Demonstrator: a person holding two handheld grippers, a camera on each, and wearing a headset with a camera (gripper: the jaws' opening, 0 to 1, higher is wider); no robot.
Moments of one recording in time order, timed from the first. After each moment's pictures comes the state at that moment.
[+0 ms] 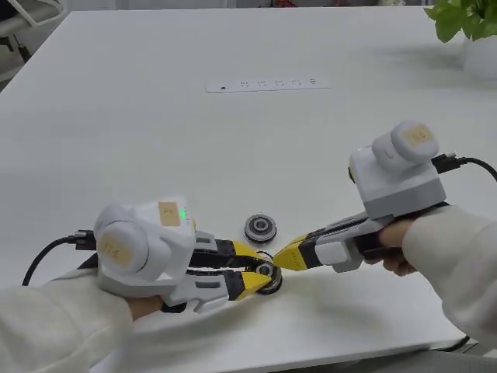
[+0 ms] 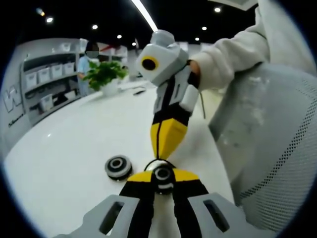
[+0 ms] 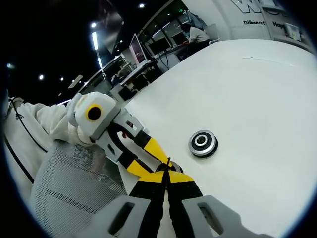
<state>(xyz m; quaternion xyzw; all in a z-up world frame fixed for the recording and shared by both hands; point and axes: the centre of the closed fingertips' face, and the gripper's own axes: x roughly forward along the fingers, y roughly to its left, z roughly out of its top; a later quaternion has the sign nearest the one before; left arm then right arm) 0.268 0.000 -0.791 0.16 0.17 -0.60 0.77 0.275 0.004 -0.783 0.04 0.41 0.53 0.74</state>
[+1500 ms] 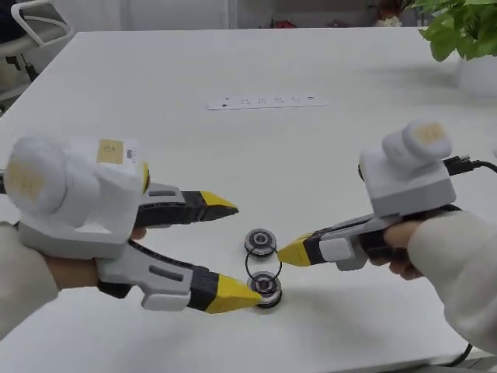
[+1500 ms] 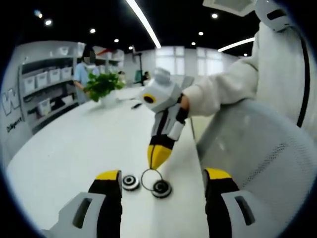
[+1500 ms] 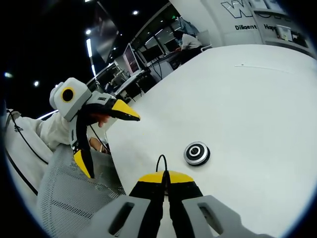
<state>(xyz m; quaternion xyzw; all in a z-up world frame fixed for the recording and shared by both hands) 0.251 0.032 -0.701 0.15 0.17 -0.62 0.76 0.285 -0.001 -0.758 0.06 0.39 0.50 0.77</state>
